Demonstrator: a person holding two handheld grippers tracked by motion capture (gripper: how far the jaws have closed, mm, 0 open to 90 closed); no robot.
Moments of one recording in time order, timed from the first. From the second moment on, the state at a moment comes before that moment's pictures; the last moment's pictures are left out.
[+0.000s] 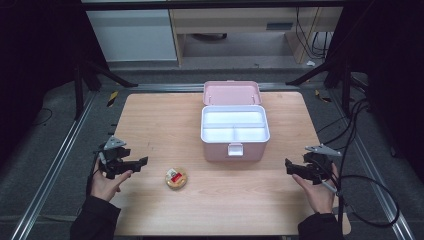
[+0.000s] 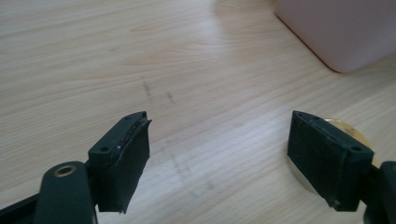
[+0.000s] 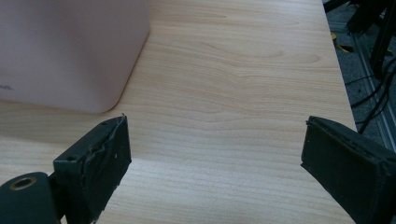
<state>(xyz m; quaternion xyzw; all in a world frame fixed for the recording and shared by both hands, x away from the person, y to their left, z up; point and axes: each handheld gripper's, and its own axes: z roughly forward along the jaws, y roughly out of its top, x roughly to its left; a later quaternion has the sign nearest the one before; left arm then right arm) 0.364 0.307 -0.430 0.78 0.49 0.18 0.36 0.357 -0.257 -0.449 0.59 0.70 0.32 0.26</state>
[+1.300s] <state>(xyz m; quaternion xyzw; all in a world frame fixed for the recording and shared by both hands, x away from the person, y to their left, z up) 0.380 0.196 -0.477 0.89 0.40 0.06 0.22 0.365 -0.239 -0.466 0.55 0.76 0.26 0.23</state>
